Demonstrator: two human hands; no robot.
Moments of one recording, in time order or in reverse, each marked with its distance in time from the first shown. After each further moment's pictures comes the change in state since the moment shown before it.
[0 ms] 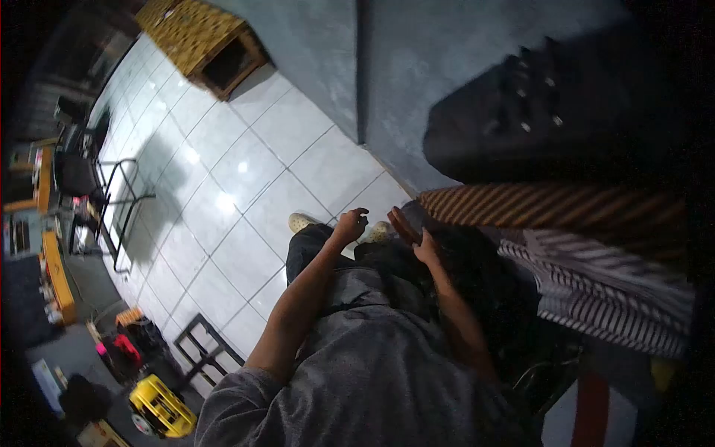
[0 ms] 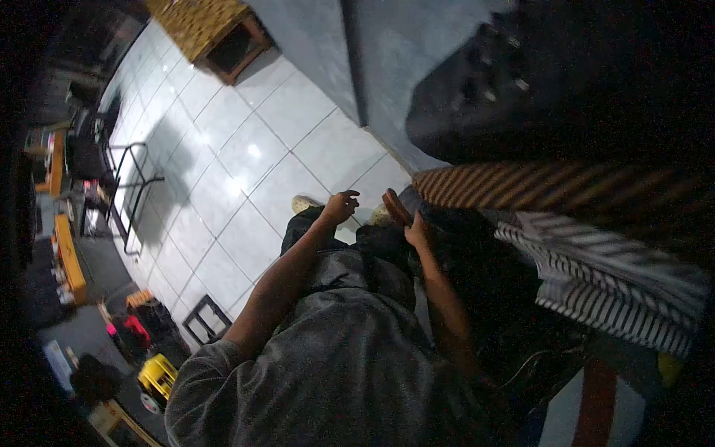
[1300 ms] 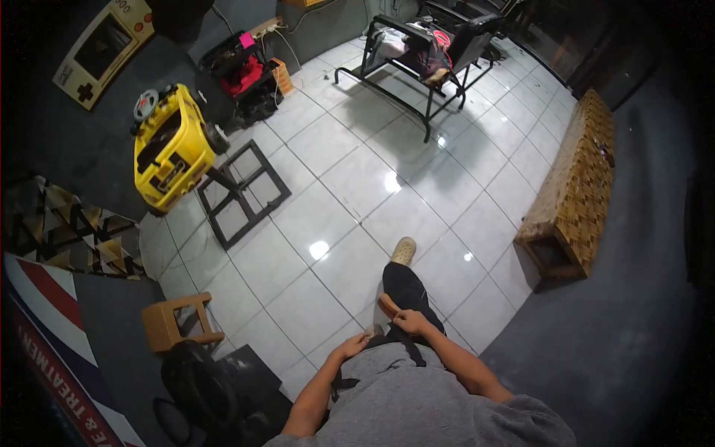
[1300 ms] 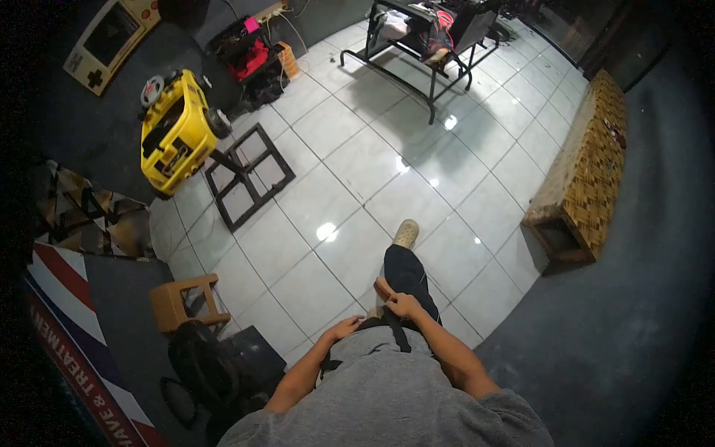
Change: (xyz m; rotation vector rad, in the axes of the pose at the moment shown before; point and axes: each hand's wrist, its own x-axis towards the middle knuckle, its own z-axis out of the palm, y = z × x) left_hand -0.291 -0.271 -0.105 -1.148 1.000 -0.604; right_hand -0.039 -0.619 0.279 -1.050 -0.974 -1.219
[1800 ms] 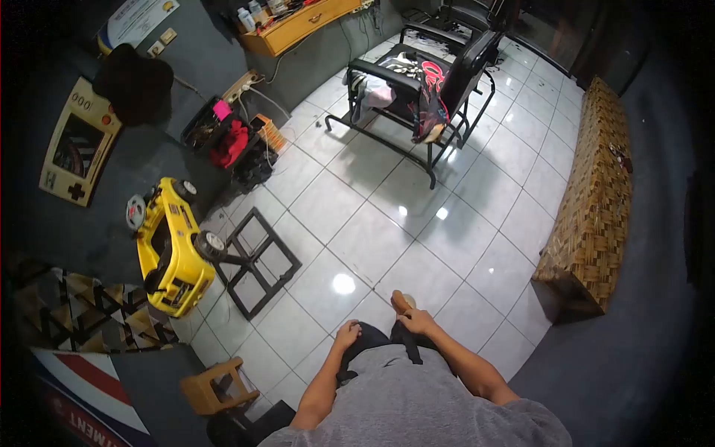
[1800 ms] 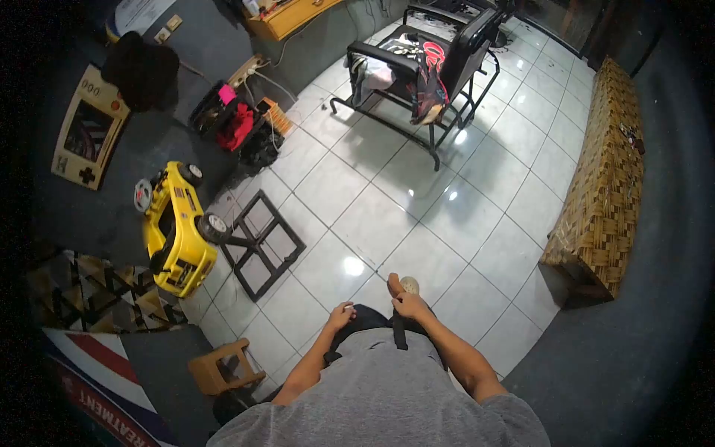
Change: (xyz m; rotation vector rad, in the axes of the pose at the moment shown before) left_hand 0.195 0.190 -0.239 -0.169 0.504 -0.178; right_hand 0.180 -0.078 -0.256 0.060 0.133 -0.058
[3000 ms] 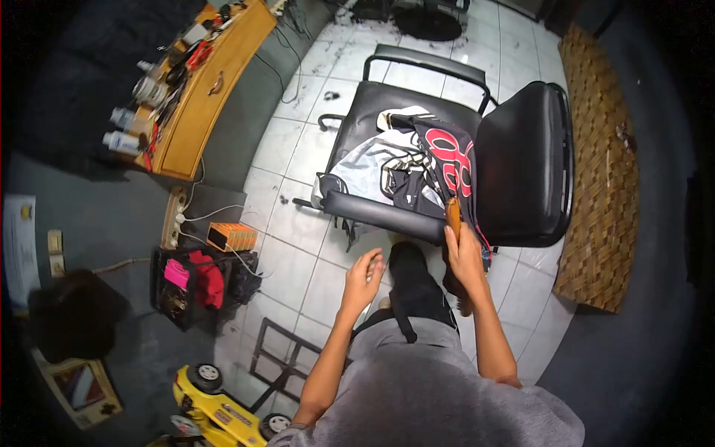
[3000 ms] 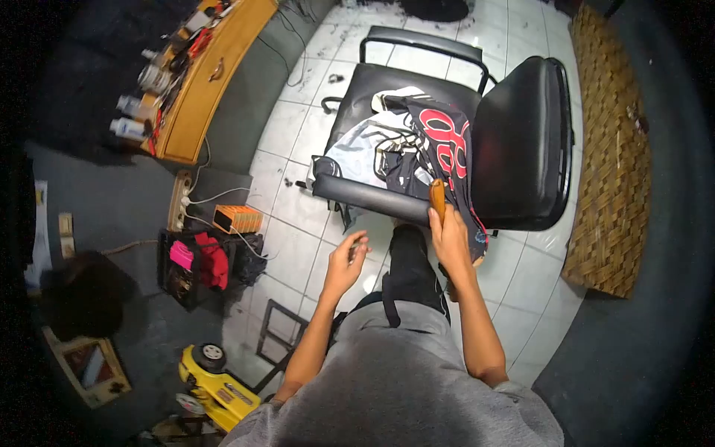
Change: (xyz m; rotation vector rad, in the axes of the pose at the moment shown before) left_hand 0.451 0.692 -0.082 0.222 -0.237 0.631; right_hand 0.423 -0.195 -0.549 0.225 1.009 0.183
